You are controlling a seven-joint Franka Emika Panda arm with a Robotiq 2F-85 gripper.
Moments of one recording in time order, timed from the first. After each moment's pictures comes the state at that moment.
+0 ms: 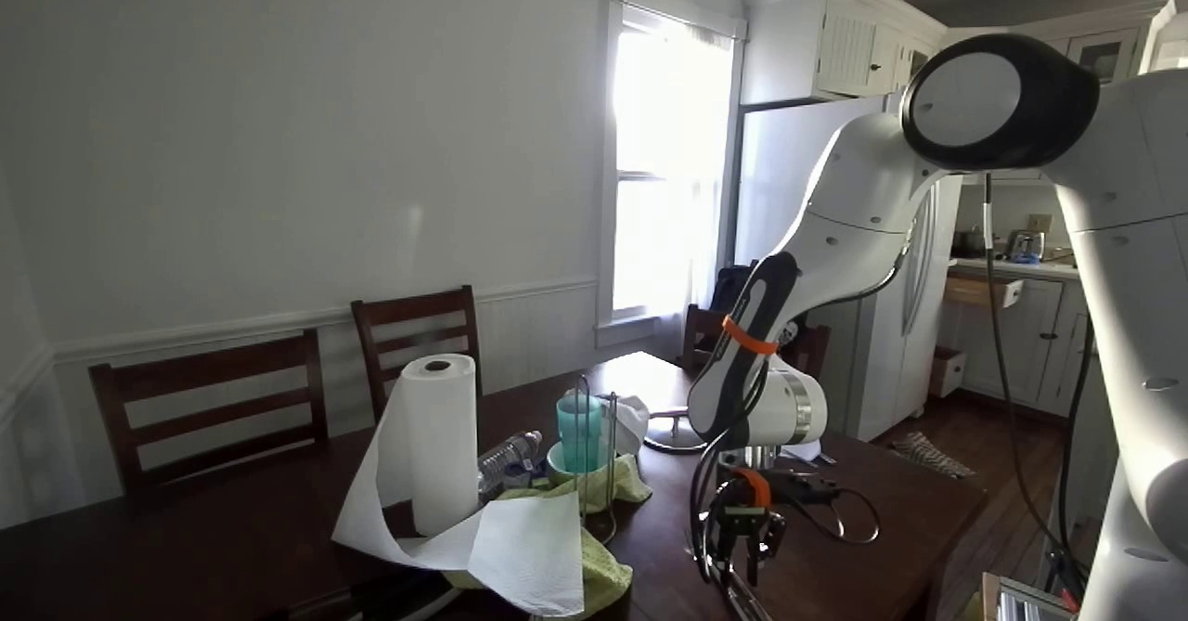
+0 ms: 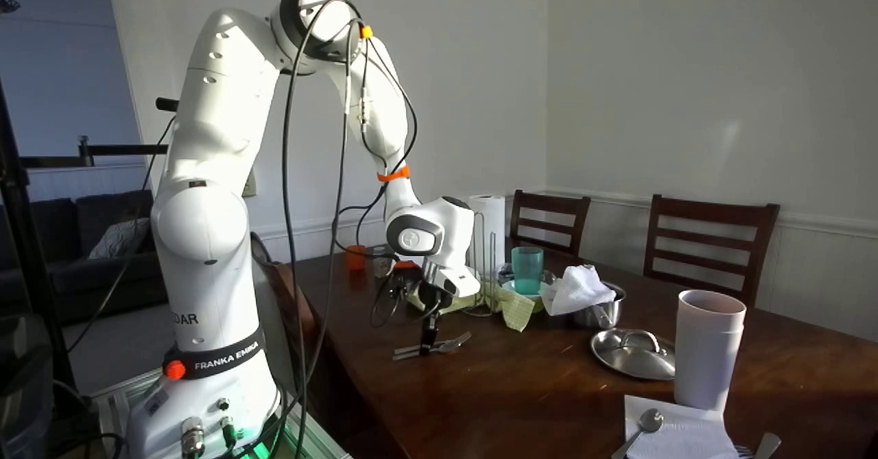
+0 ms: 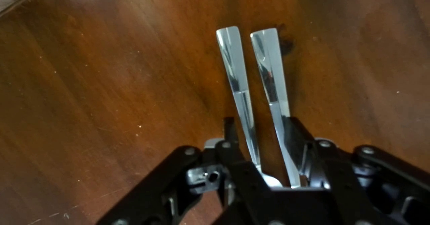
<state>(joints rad) -0.17 0.35 -0.03 -2.56 0.45 2.70 0.18</state>
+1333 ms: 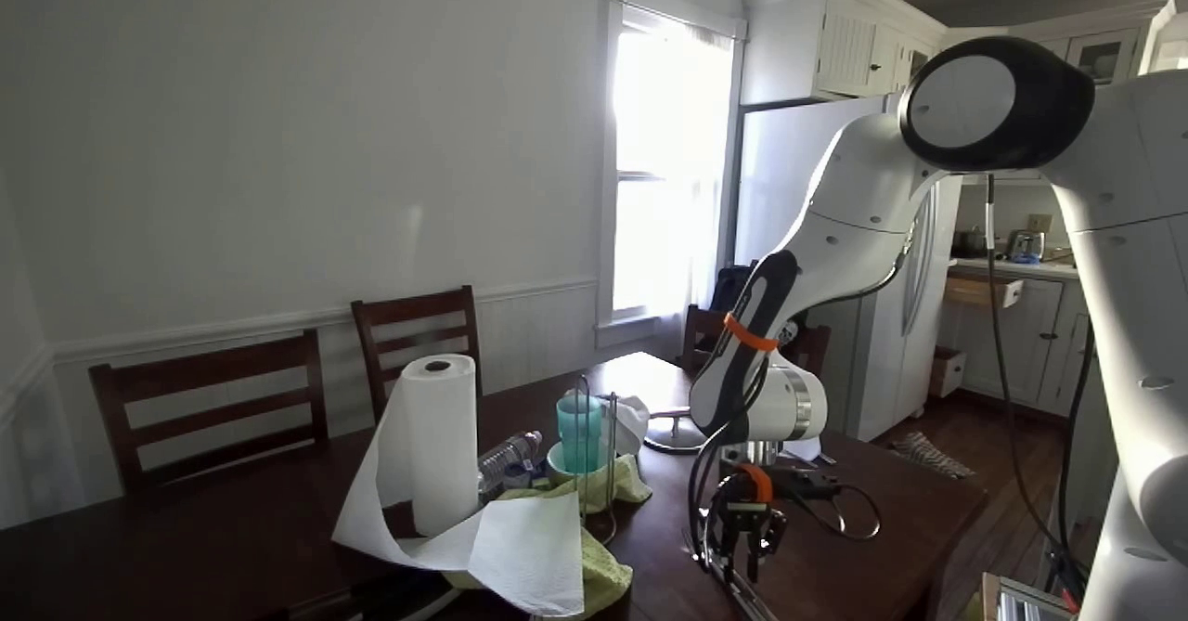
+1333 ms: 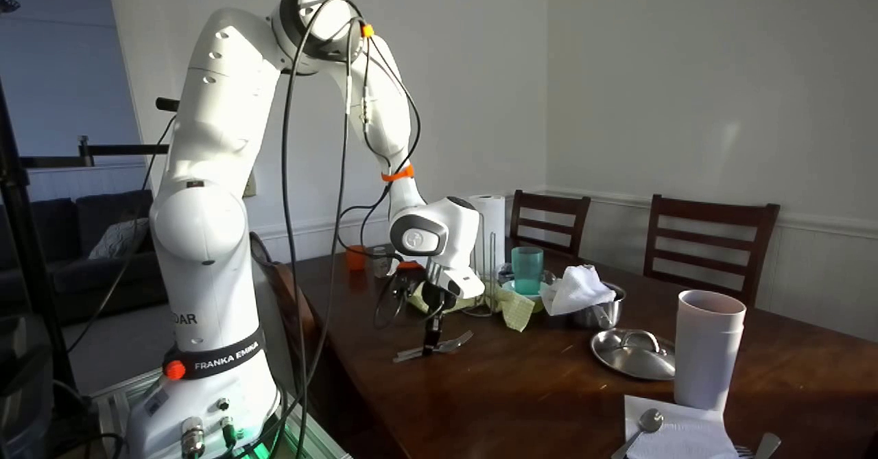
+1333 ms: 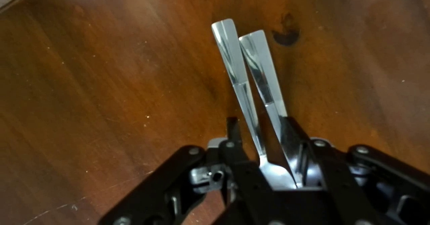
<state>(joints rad) -0.19 0.35 -0.03 -2.55 0.45 2.69 0.16</state>
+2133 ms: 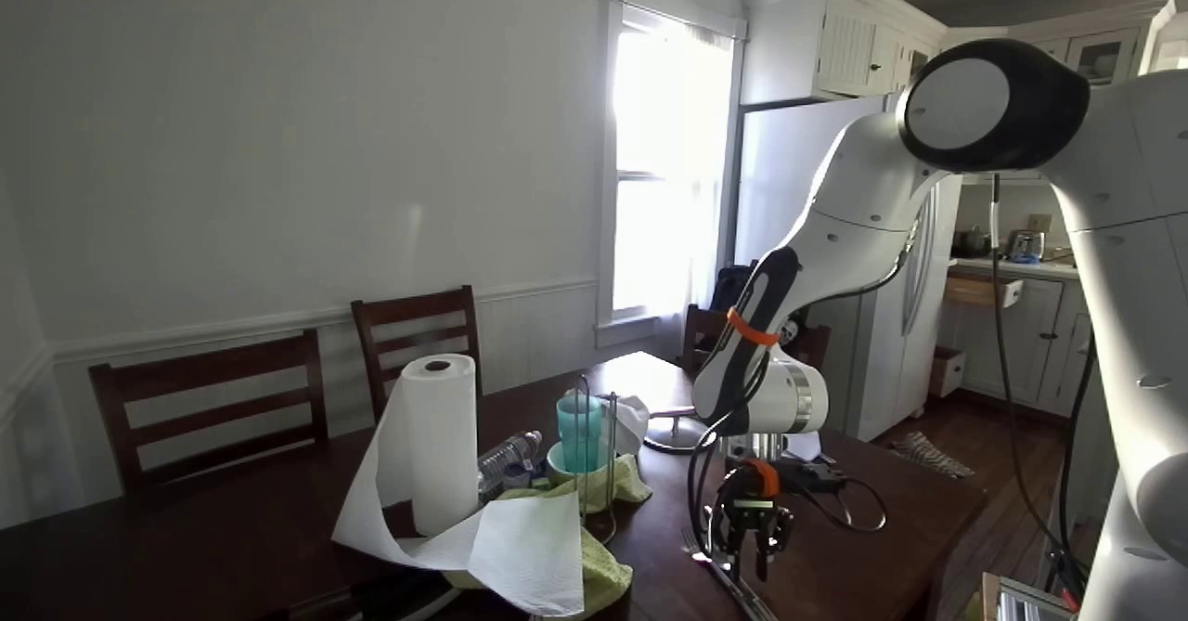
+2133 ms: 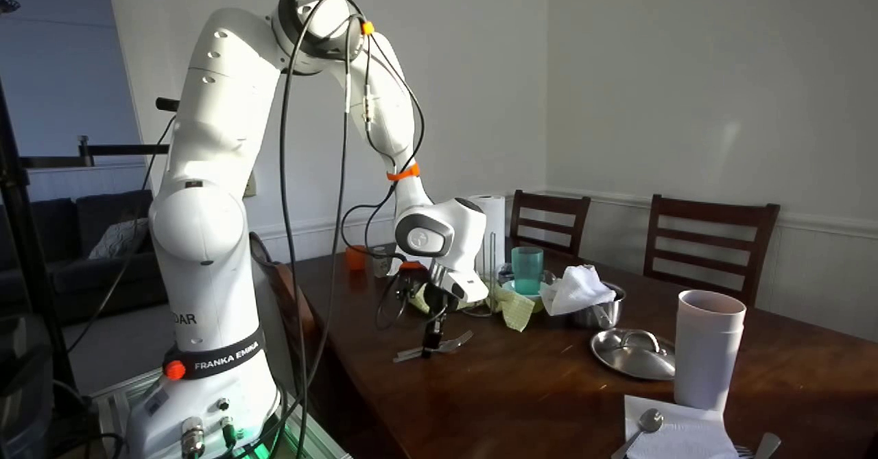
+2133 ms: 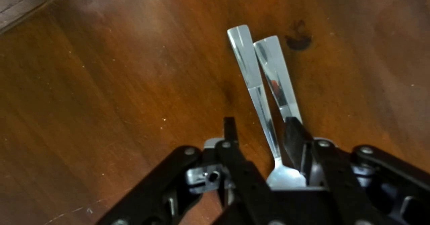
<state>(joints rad) -0.21 0.35 -0.05 -2.53 0.45 2.61 0.13</state>
